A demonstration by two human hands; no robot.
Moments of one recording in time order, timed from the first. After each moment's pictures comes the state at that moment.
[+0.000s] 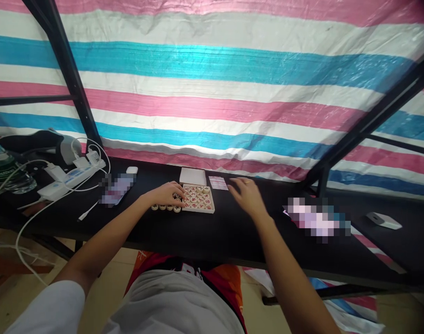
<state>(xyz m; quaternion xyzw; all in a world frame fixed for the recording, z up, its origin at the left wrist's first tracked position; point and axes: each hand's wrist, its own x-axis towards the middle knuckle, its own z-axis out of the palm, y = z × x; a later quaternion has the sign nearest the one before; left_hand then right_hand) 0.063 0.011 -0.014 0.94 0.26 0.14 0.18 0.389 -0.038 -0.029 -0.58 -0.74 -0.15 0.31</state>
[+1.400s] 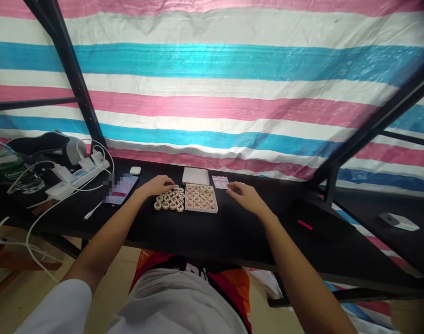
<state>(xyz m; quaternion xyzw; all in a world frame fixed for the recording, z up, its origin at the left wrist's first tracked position) 0.027 0.046 -0.023 0.89 0.42 0.13 0.13 0.381 -0.034 -0.025 -0.58 -0.74 0.10 0.32</state>
